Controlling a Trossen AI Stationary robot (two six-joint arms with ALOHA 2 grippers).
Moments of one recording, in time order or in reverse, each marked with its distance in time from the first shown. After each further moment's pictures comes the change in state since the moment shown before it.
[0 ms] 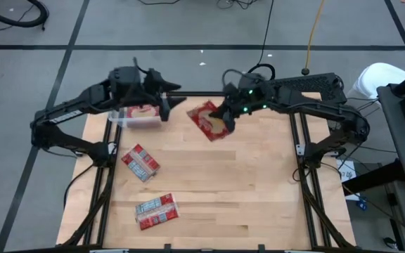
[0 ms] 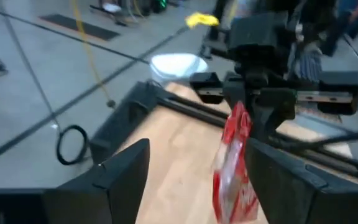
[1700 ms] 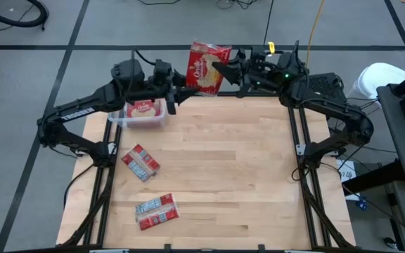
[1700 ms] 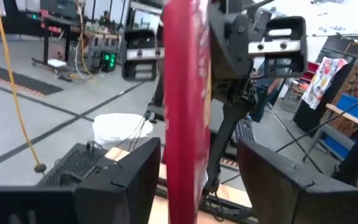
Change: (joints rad) left arm 0.023 0.093 -0.001 0.419 0.212 -0.107; right arm -0.089 -0.042 0.000 0.789 0.072 0.102
